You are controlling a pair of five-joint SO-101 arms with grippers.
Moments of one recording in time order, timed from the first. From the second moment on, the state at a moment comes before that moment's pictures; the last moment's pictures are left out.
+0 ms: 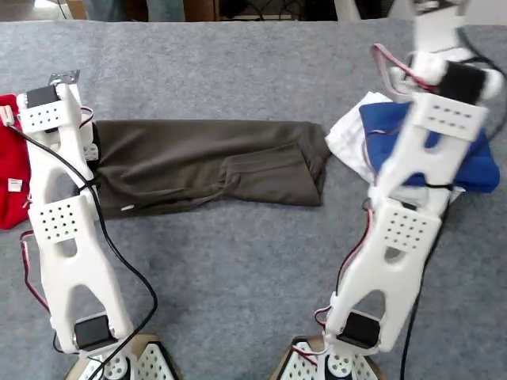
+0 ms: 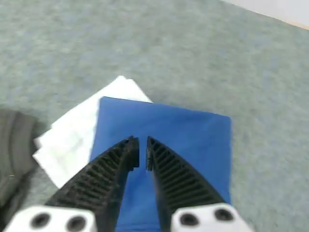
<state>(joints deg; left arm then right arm) -22.4 62.1 -64.5 99.4 -7.4 20.6 49.6 -93.4 100.3 28.7</state>
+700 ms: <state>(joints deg) 8.9 43.3 -59.6 100.4 2.2 34.8 44.9 -93.4 93.7 24.2</state>
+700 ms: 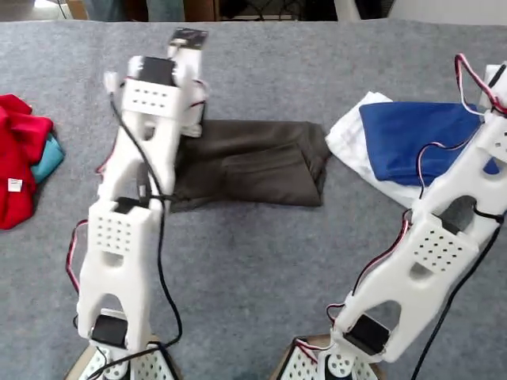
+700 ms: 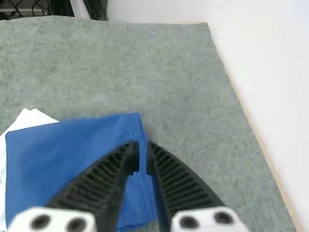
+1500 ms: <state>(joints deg) 31.9 49.0 -60.6 86.4 15.8 35.8 44.9 -93.4 93.7 24.2</state>
